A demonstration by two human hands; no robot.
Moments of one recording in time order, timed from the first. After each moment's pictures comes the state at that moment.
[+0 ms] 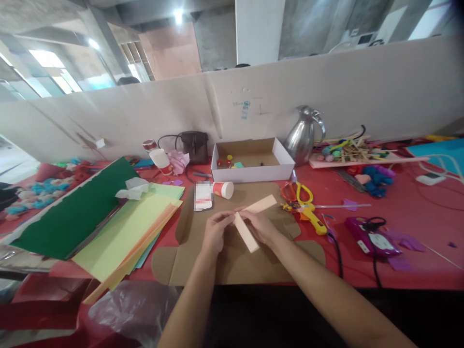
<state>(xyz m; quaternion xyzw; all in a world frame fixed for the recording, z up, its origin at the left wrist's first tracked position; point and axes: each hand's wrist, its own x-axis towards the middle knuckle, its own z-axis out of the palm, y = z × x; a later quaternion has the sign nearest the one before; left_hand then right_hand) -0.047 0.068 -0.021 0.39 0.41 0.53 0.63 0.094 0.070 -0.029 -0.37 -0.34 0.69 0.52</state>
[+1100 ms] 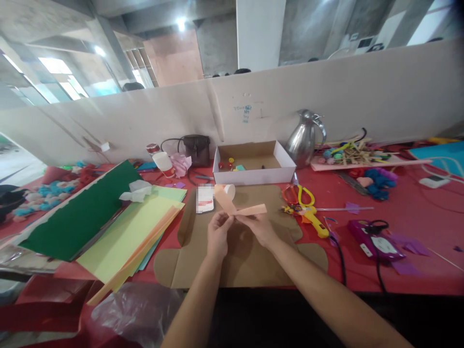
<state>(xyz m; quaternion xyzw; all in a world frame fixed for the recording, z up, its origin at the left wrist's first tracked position) -0.040 0.065 -0.027 0.40 0.35 0.62 0.58 0.090 0.063 -0.022 -0.37 -0.44 0.57 0.59</state>
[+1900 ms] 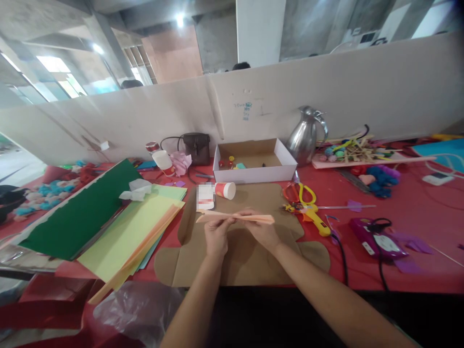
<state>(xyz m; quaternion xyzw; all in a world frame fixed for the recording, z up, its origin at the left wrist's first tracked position) -0.043 0.066 -0.035 0.43 0.35 0.67 0.50 0.096 0.052 -0.015 -0.36 -0.61 0.39 0.59</state>
